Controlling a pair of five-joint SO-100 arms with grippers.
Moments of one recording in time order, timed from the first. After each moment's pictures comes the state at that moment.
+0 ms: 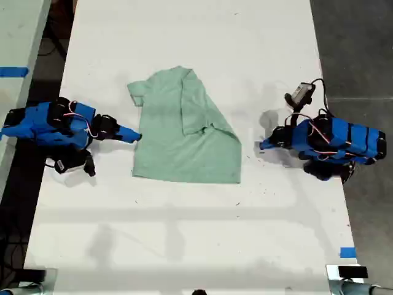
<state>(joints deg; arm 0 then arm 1) -7.3 206.1 183.8 60.2 4.8 15.3 200.2 175.1 76.8 -11.2</state>
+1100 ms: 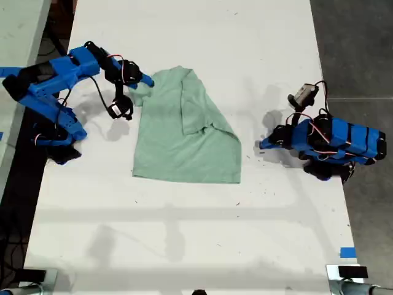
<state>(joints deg) -53.3 111.8 119.5 56.9 41.6 15.7 200.2 175.1 76.8 -5.5</state>
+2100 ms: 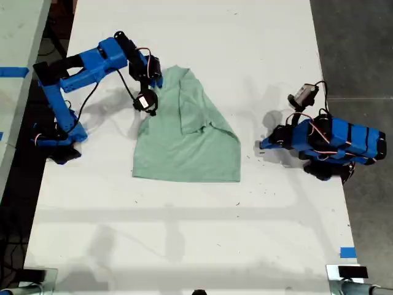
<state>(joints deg) -40.4 86.3 80.0 72.5 29.5 15.7 200.2 175.1 76.8 -5.4</state>
